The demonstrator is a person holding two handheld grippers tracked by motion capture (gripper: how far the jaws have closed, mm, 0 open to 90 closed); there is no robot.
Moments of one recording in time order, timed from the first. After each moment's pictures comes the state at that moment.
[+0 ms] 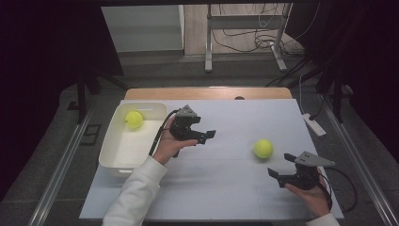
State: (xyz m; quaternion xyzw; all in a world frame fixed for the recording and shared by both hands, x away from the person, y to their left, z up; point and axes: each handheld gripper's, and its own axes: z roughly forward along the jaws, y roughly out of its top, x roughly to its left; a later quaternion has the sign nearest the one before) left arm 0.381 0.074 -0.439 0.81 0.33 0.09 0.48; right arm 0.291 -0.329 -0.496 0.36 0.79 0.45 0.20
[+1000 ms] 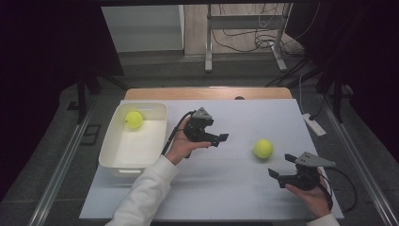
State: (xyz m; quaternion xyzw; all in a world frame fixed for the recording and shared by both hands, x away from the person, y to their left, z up) left arm 0.386 0.032 -0.447 0.82 0.31 0.07 0.47; right arm 0.290 -0.330 -0.497 0.36 0.79 0.45 0.20
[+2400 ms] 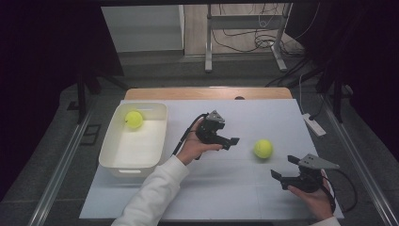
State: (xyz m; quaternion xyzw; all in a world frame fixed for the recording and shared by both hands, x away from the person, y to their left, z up) left arm 0.391 -0.003 -0.456 0.84 0.29 0.05 0.46; right arm 0.283 -0.337 -0.496 0.37 0.79 0.45 0.20
